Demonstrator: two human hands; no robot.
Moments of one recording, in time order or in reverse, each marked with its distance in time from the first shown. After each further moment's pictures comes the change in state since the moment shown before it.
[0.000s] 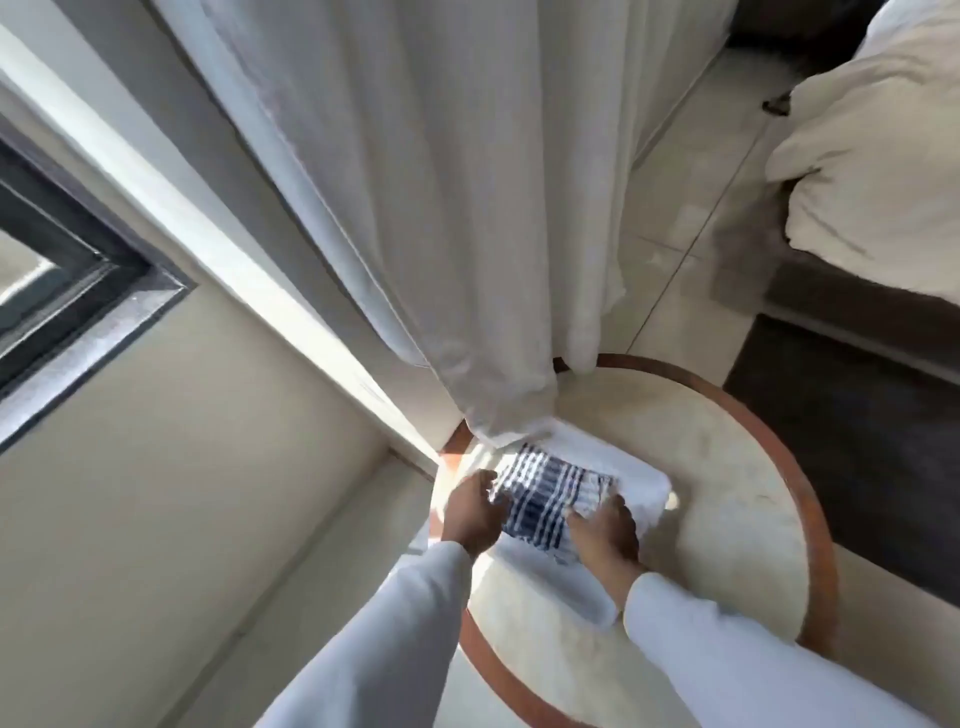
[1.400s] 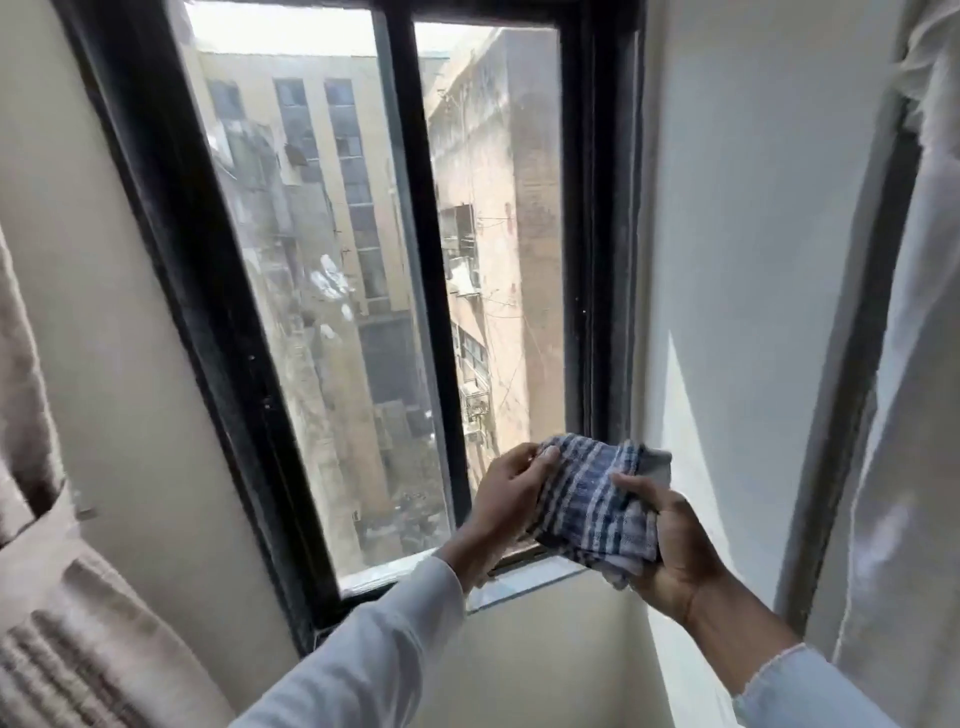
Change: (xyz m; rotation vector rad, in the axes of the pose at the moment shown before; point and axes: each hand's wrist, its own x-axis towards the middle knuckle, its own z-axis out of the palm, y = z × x) left_hand -0.446 -0.009 -0.580 -0.766 0.647 0.563; right_hand -0.593 -0.409 -0.114 0.899 -1.172 -0.572
